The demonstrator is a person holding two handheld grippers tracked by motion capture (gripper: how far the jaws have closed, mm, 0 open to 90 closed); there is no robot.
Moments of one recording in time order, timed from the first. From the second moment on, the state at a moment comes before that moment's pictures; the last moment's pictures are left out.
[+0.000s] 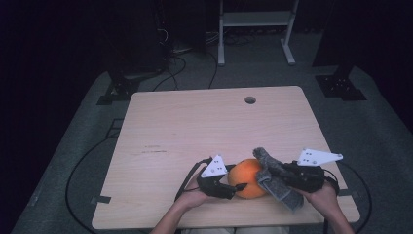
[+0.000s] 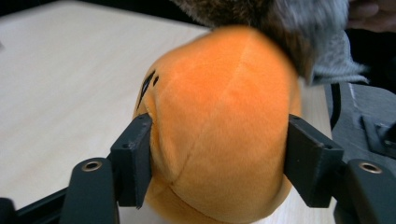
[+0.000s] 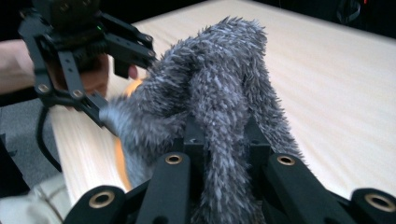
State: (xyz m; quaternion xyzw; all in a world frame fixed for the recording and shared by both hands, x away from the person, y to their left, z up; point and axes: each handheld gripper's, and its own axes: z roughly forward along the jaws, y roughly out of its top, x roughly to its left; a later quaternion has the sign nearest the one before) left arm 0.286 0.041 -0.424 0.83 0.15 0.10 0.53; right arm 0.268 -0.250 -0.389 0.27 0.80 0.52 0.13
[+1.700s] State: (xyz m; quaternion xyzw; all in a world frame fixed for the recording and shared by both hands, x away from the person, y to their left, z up) left arm 0.287 0.053 -0.407 0.83 0.17 0.12 0.53; right arm 0.281 -0.235 -0.409 0.30 0.79 0.52 0.12
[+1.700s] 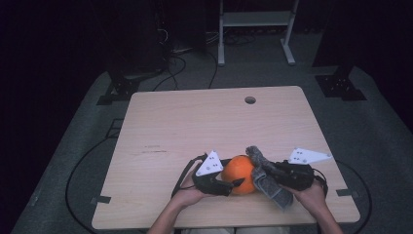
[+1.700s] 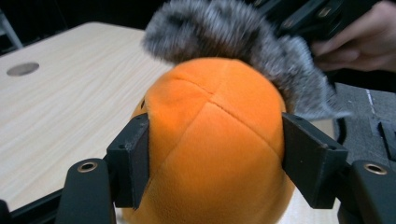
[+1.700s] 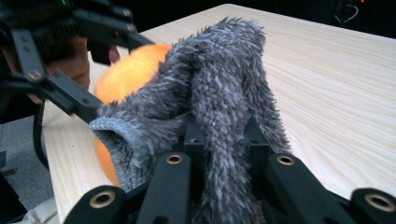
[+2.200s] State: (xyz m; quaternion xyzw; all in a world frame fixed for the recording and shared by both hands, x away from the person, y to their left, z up) left arm 0.284 0.047 -0.414 0.83 0.15 0.12 0.52; right arm 0.275 -0.219 -0.402 0.27 0.79 0.54 0.12
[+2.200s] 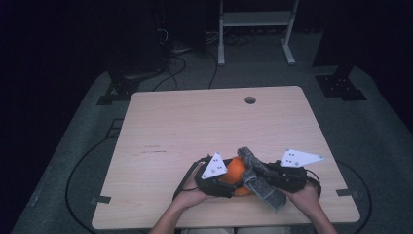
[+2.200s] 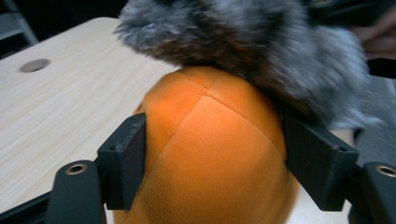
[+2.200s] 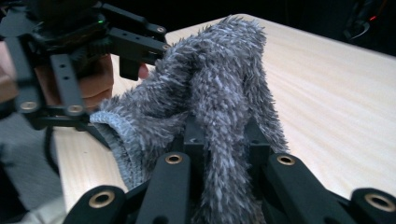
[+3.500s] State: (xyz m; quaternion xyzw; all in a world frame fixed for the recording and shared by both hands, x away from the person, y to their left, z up) left arm 0.286 0.025 -0.432 0.85 0.13 0.11 0.50; right arm 0.255 -0.208 -0.382 0.23 0.83 0.50 0.14
